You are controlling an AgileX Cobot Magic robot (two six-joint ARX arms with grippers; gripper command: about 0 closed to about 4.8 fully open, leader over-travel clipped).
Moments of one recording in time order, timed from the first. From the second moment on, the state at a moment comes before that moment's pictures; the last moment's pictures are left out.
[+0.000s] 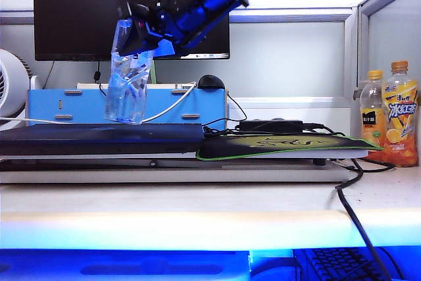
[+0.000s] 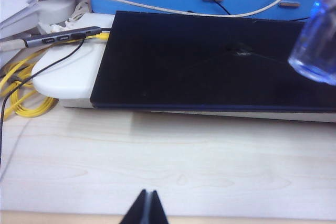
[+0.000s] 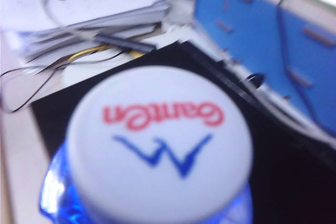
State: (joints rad) left arm 0.03 0.00 0.01 -0.14 0.07 -0.04; right arm 0.68 1.95 1.56 0.09 -0.31 -0.14
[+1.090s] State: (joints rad) left arm 0.03 0.00 0.01 -0.14 0.07 -0.04; right arm 0.67 2.07 1.68 0.06 -0.33 -0.14
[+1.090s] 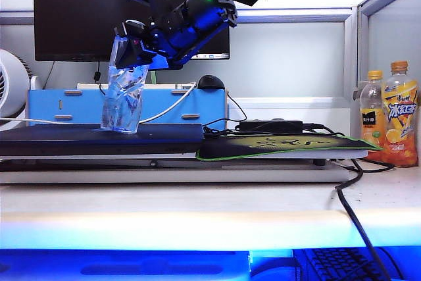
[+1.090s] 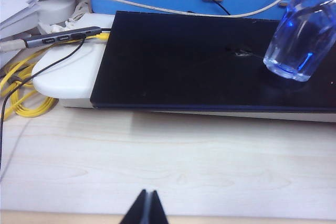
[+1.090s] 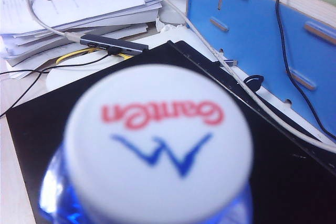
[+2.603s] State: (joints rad) left arm 0.03 0.00 0.01 -0.14 0.07 -0.04; right arm 0.66 2.07 1.68 0.06 -0.28 -0.20
